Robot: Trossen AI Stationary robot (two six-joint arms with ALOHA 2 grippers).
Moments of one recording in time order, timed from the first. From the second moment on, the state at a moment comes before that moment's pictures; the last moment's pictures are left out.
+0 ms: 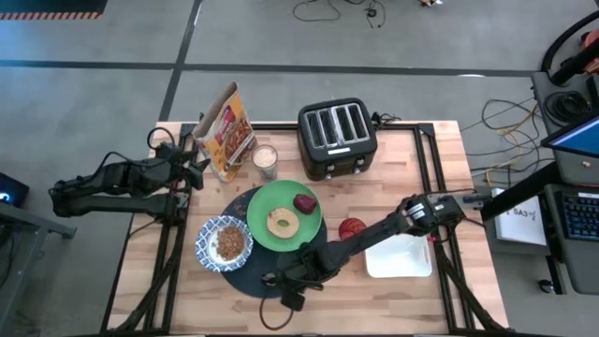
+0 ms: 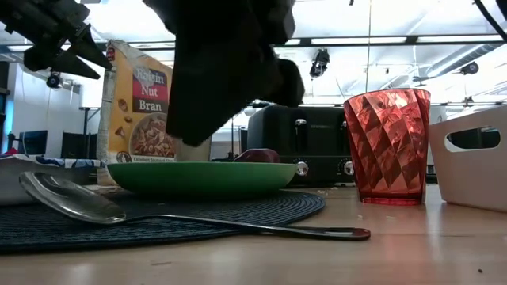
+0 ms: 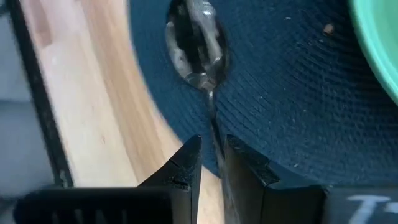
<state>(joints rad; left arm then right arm) 0.06 0.35 0.67 -0.89 -0.71 -0.58 0.40 2.29 1.99 -0.79 0.03 0.76</state>
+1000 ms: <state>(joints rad) 0.06 0.35 0.59 -0.85 -0.72 -0.71 0.41 2.33 2.01 -0.84 0.12 0.34</state>
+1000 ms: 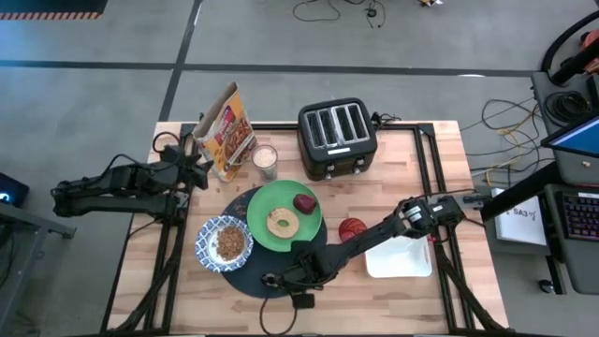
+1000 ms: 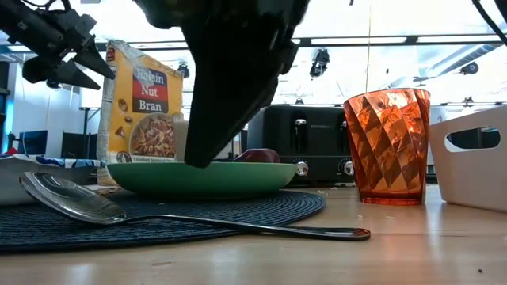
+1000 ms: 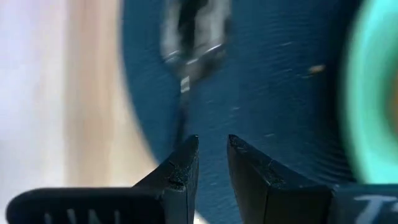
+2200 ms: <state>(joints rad) 0.05 0.34 0.47 -0.82 -0.66 -0.80 0.41 2.47 2.30 -0.90 0.14 0.48</state>
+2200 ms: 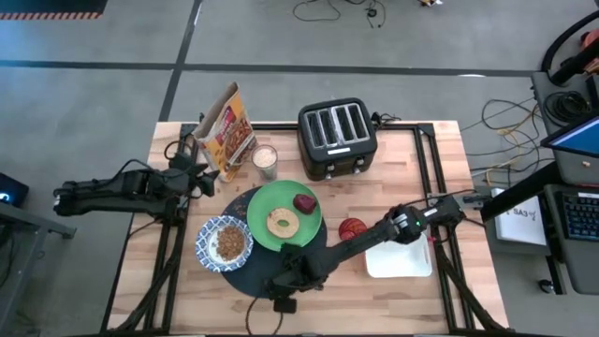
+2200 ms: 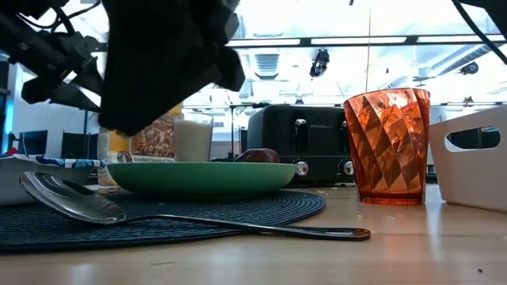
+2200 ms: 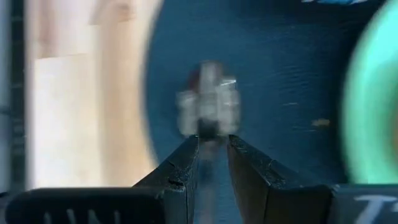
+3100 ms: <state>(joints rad) 0.02 0.33 0.50 -0.79 -0.67 -0.77 0.46 2.47 2.19 -0.94 0.19 0.39</state>
